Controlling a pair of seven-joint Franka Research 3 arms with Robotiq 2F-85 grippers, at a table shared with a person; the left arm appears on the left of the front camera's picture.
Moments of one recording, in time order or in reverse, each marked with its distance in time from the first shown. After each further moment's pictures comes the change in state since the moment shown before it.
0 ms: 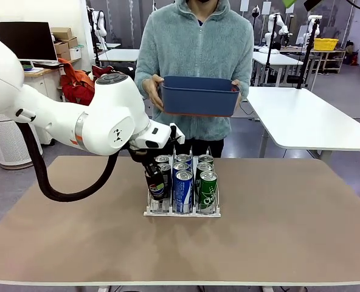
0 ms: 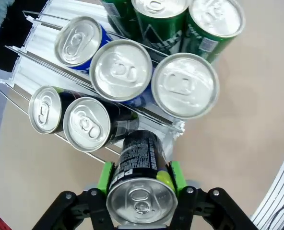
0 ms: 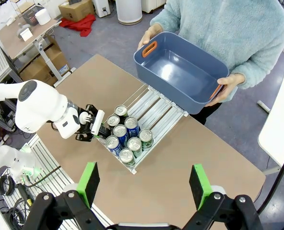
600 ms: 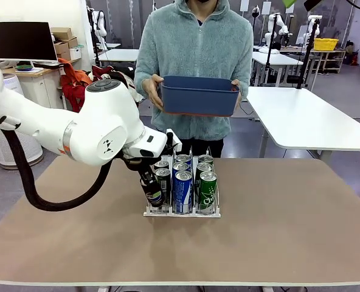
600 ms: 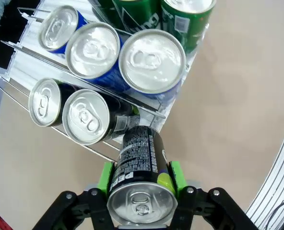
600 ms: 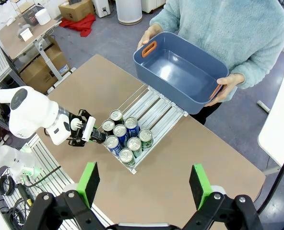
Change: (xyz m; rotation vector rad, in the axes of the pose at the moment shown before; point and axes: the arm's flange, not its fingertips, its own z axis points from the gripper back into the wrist) left arm -0.019 -0.028 0.010 0.008 -0.004 -0.009; right arm 0.000 0.000 0.000 0.000 0.000 0.000
